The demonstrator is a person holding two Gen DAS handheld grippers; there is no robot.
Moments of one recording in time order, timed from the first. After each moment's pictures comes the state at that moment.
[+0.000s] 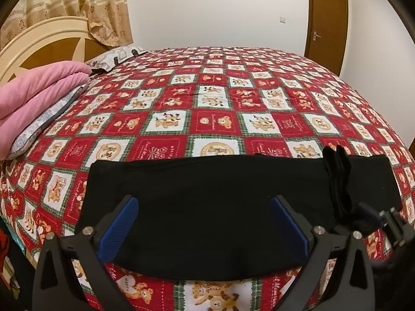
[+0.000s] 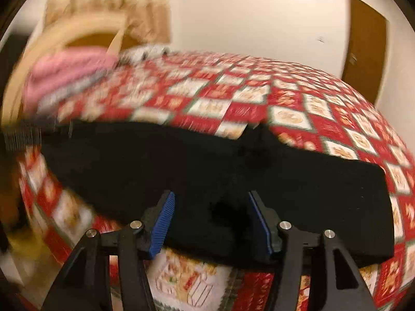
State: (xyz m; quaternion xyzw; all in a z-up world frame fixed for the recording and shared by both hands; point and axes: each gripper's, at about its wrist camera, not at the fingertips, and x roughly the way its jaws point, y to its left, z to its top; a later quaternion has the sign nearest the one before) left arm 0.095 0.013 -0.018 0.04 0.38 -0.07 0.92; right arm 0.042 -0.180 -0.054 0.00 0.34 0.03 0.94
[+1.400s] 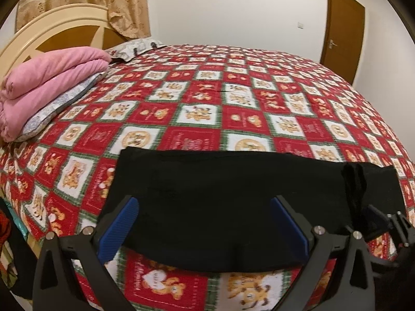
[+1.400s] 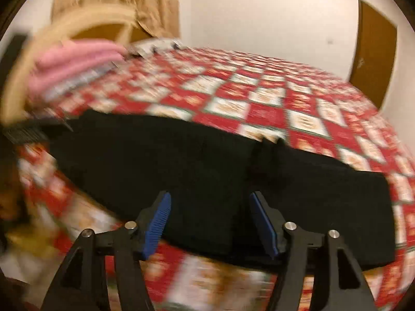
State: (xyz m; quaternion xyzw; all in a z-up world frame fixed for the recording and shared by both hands) left arm 0.097 0.059 -0.022 0.01 0.39 -0.03 0.92; right arm 0.044 -0.135 -0.048 -0.02 0.36 0.08 0.93
